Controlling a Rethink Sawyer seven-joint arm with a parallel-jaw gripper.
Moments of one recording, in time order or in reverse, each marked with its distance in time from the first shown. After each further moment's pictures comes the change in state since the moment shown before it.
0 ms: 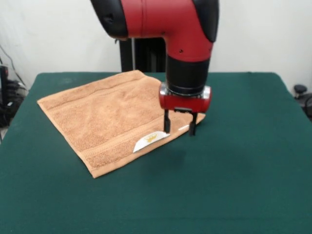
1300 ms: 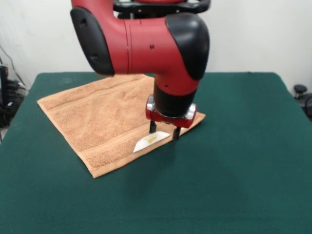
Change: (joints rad) arm -0.022 0.123 0.017 -0.192 0.000 0.334 0.000
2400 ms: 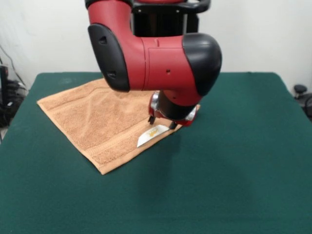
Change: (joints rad) arm 0.087 0.097 -0.074 -0.112 0.006 0.255 0.000
